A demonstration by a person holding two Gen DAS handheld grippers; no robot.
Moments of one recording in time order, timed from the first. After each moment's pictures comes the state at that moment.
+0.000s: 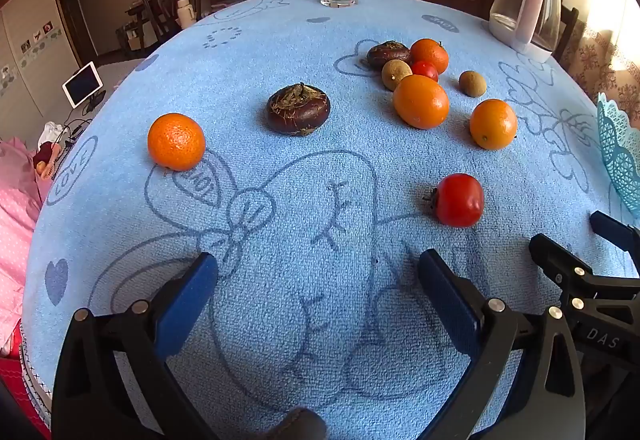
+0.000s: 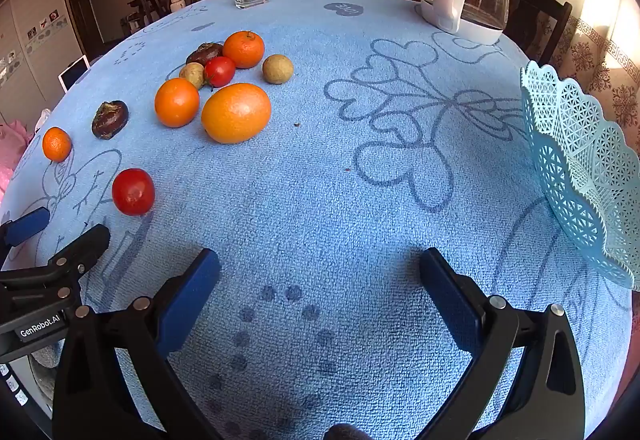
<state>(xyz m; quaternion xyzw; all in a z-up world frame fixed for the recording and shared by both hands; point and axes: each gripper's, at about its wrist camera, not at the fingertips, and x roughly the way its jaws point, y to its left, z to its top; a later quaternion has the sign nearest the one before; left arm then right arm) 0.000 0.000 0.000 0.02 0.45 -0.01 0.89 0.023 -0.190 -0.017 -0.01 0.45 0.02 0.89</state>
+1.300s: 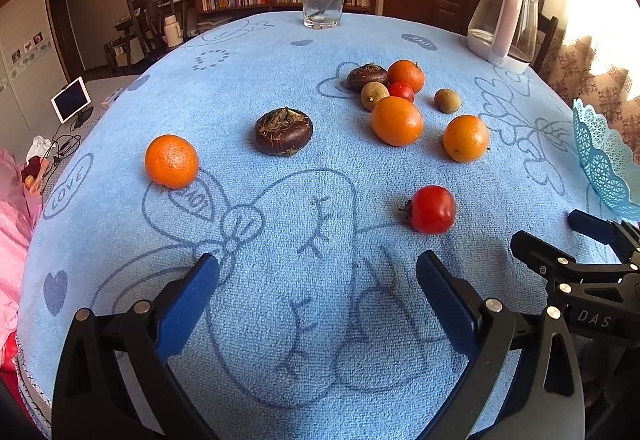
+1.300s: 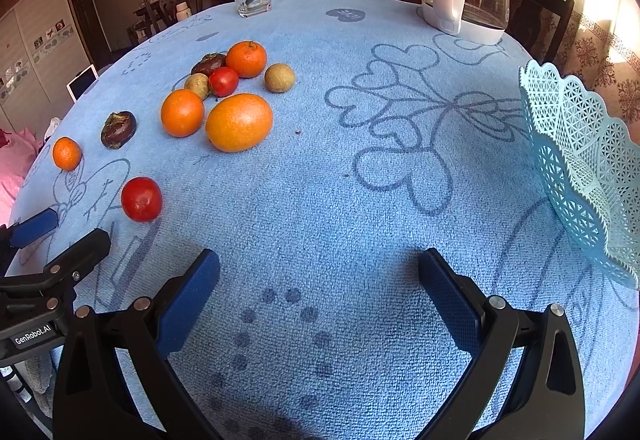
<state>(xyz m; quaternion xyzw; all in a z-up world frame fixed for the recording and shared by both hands) -0.011 -0.005 0.012 0.02 0.41 -0.04 0.91 0.015 -0.196 -0.009 0.01 0.43 0.02 0.90</state>
